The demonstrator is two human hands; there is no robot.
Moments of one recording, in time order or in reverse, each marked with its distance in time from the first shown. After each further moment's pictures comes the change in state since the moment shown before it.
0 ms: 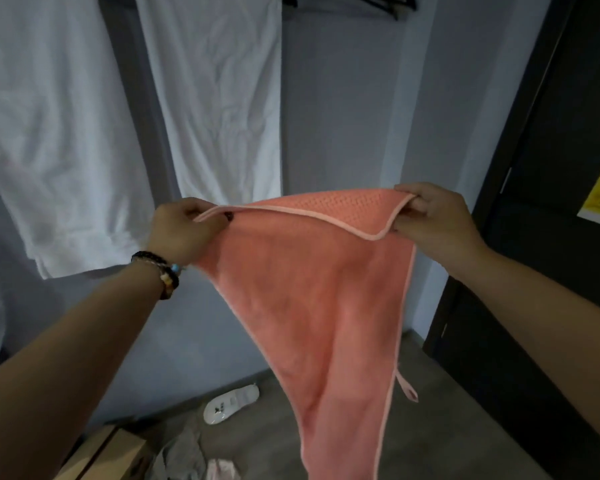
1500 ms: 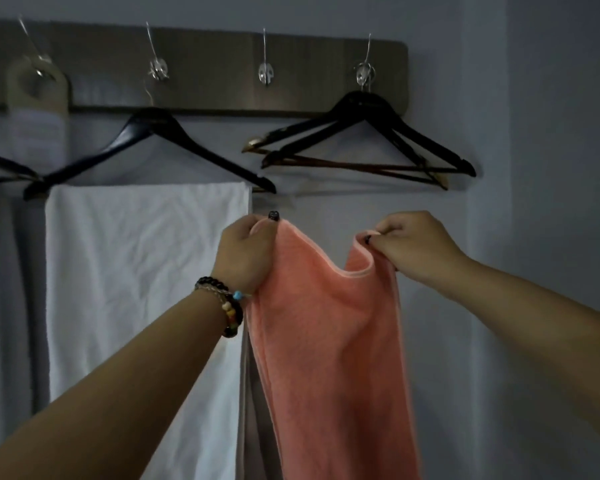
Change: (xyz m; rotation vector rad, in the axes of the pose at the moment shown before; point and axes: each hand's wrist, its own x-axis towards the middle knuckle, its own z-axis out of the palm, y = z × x) left_hand 0.414 0.178 0.285 -0.091 0.299 0.266; right_hand 0.572 0.040 -0.017 0.010 -0.039 -0.430
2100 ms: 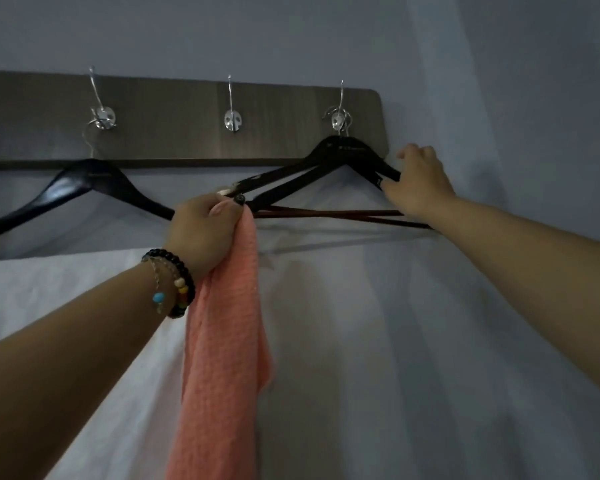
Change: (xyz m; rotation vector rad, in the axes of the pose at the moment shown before) left_hand 0.141 0.011 0.001 0.216 0.029 0.269; right_hand 0.199 0.019 -0.032 -0.453 0.448 -0.132
